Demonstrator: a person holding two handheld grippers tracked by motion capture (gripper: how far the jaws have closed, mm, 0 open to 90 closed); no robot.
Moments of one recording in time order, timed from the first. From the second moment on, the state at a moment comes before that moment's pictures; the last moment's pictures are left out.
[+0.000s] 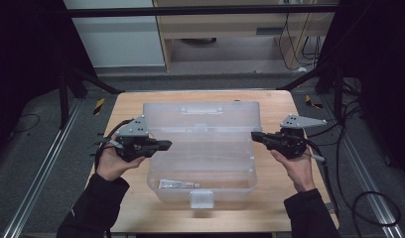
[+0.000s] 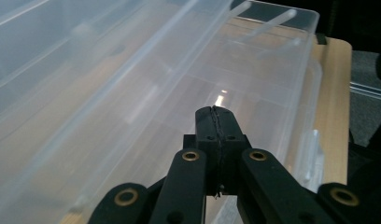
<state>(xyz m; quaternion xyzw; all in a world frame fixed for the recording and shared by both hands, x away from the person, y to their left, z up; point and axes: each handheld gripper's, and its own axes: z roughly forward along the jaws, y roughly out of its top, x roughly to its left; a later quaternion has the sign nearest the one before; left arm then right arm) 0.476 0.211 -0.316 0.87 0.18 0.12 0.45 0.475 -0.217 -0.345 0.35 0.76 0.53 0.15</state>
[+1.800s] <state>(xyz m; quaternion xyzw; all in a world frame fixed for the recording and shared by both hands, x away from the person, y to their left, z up) 0.441 0.273 -0.384 0.85 0.28 0.13 0.42 0.417 -0.215 -0.386 0.34 0.83 0.41 0.17</state>
